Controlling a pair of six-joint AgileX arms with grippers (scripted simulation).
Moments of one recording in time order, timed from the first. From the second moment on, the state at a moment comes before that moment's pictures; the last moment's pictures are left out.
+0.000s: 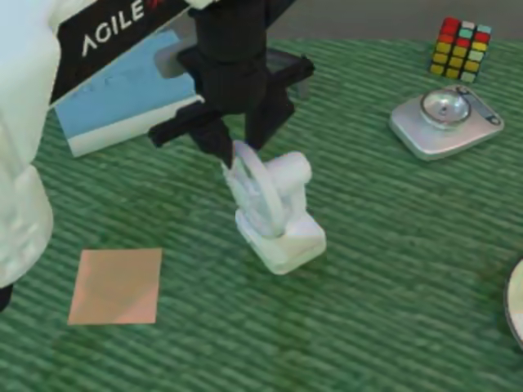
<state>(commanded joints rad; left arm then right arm) -0.61 2.23 2.16 -1.49 0.00 -1.15 0.00 0.00 0.00 0.00 0.00 0.00</state>
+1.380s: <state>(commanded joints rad) -0.38 1.70 1.50 -1.46 -0.16 -1.95 0.00 0.00 0.00 0.00 0.00 0.00</state>
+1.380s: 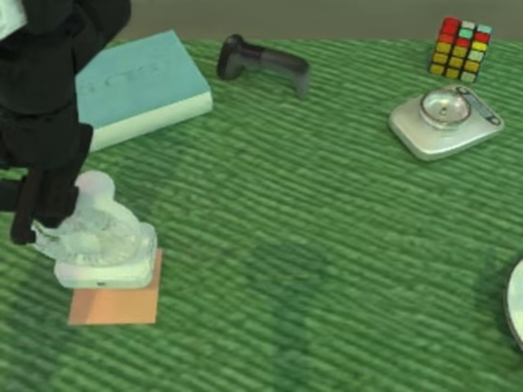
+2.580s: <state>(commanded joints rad) -0.36 1.69 1.35 -1.32 -0.17 -1.96 0.00 0.00 0.00 0.00 0.00 0.00</state>
